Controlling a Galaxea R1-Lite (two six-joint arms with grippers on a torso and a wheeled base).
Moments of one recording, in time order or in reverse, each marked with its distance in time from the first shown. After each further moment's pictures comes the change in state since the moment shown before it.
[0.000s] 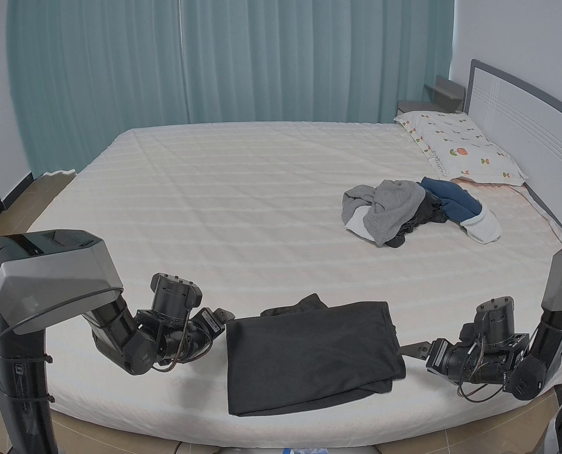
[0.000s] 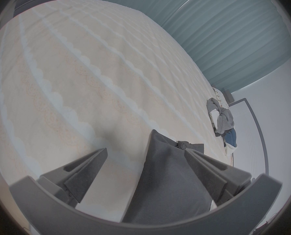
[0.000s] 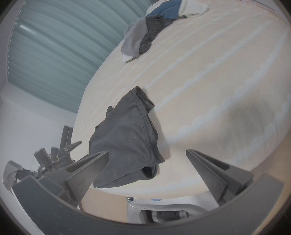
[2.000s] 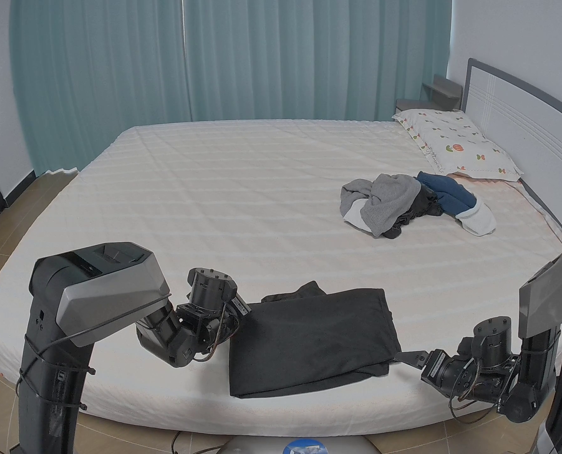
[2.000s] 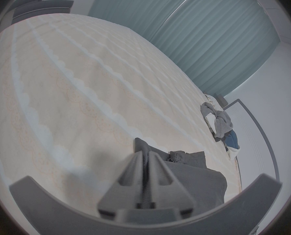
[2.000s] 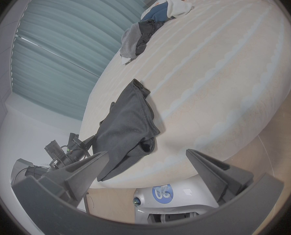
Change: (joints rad) left arm -0.054 0.211 -0.287 -0.068 0.163 0.067; right arm 0.078 0.147 0.162 -0.394 -0.080 0.153
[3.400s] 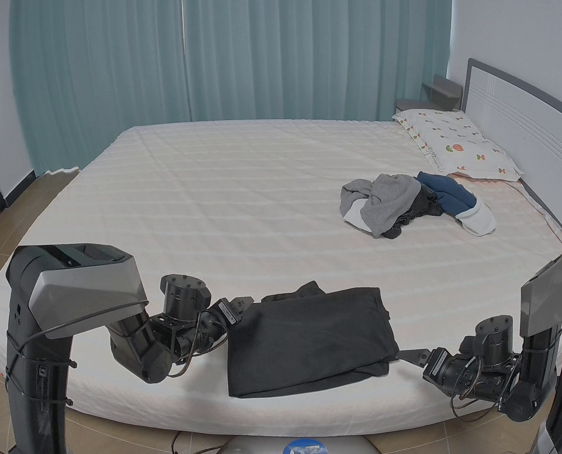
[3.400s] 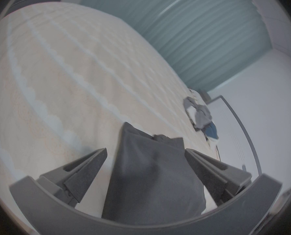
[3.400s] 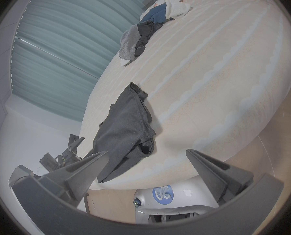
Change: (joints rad) left arm 0.030 -0.089 0.240 -0.231 -0.196 0.009; right arm -0.011 -0.003 0.000 0.000 0.000 0.003
